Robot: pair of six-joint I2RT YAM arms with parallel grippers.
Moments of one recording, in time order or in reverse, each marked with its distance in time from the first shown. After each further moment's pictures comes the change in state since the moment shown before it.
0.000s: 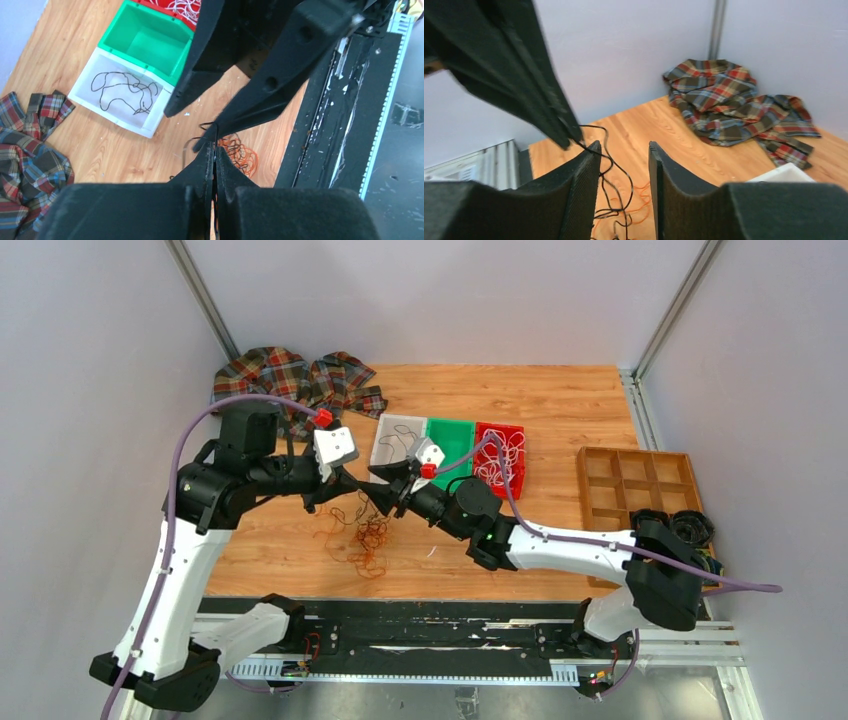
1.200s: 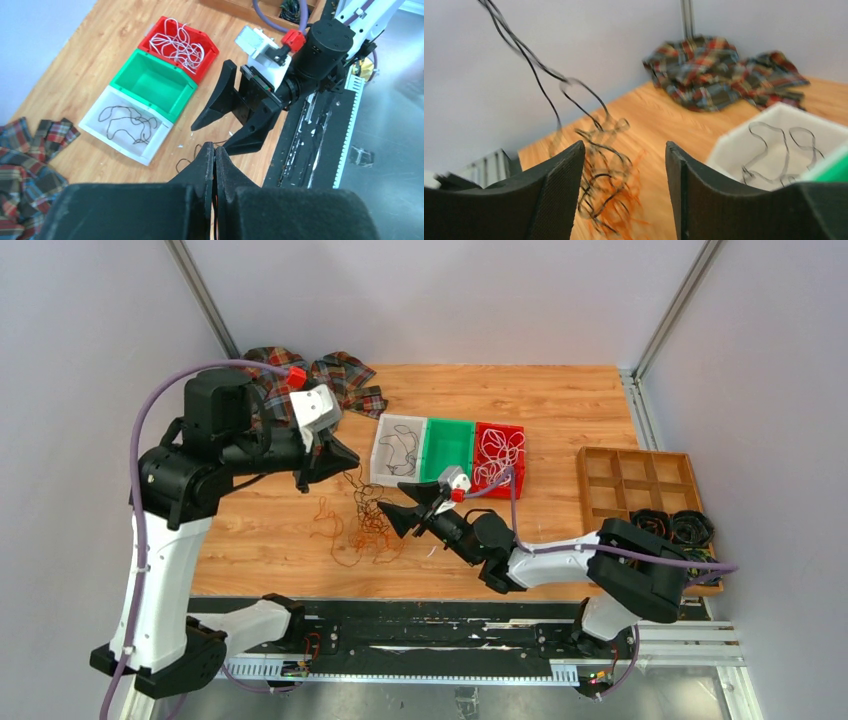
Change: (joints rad) left arm -0.005 0.128 0.365 -0.089 0.077 -0.214; right arm 0.009 0.114 -0.296 0.515 0.184 0.116
